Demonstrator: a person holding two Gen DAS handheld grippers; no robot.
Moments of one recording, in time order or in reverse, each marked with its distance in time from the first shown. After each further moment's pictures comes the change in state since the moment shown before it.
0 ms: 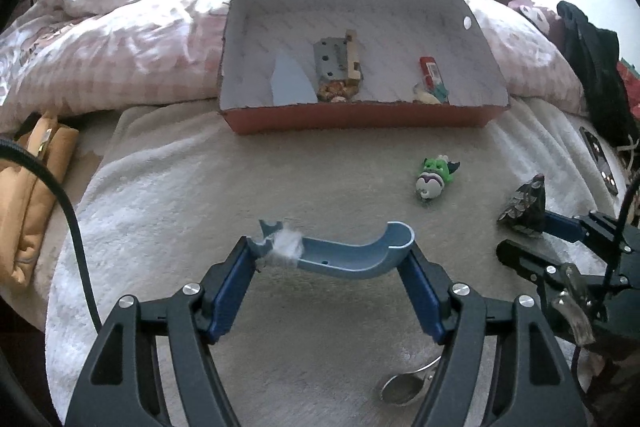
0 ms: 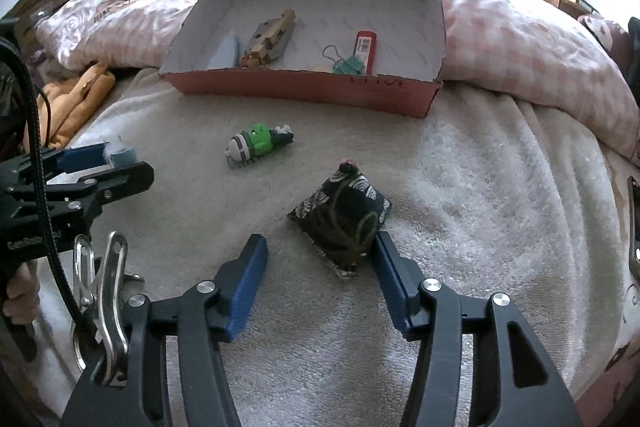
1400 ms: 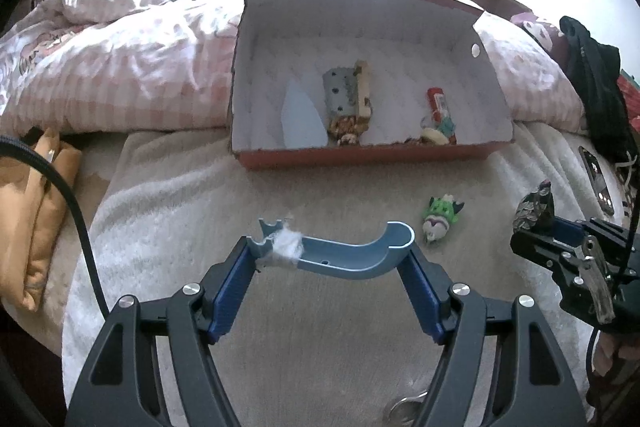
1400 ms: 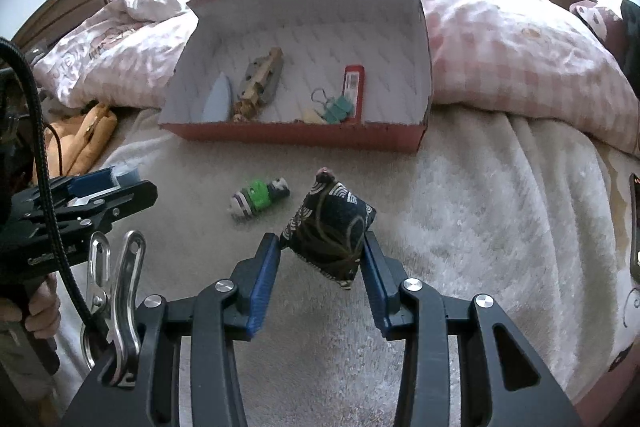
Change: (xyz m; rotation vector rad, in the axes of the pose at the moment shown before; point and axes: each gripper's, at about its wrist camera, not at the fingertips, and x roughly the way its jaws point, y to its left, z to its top) left arm -0.005 0.009 0.032 -0.006 -0.019 -0.010; right arm -0.013 -0.013 0.032 0.072 -0.035 0.039
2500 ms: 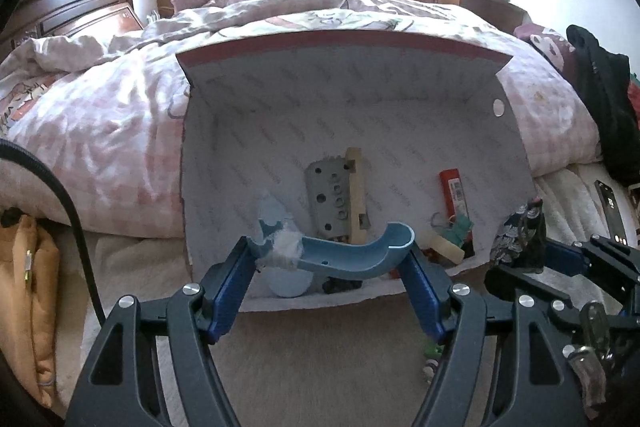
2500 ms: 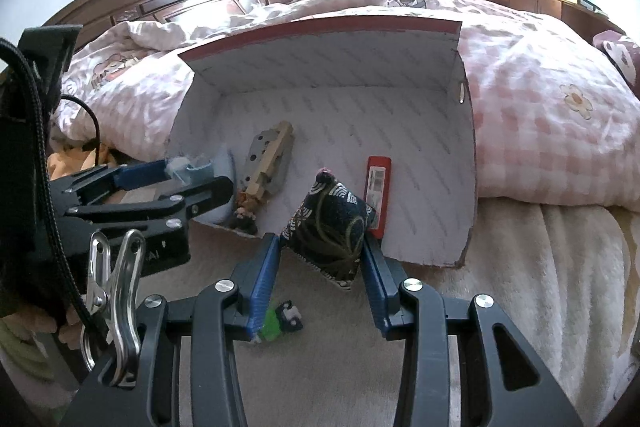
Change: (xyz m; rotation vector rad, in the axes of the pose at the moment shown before) left arm 0.051 -0.014 0.090 0.058 -0.047 0.009; right arm 0.032 0.005 0.079 -0.018 -0.075 0.043
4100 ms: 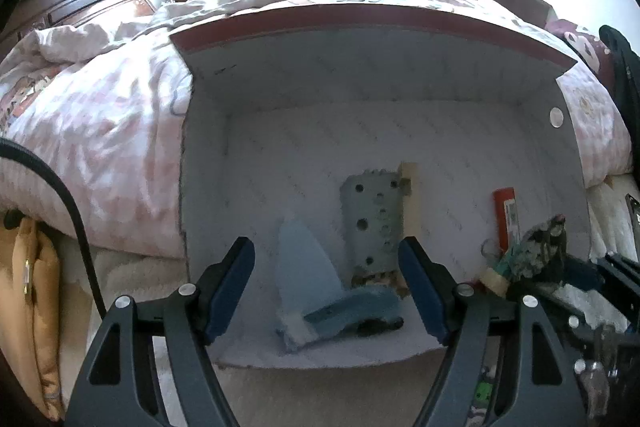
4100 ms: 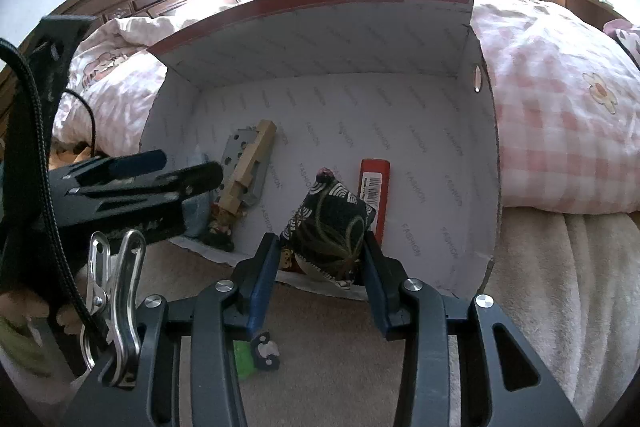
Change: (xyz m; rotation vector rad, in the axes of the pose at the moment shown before) left arm 0.039 0.015 0.018 -0.034 0.049 0.073; right arm 0.038 -0.015 0.012 0.014 0.033 0.018
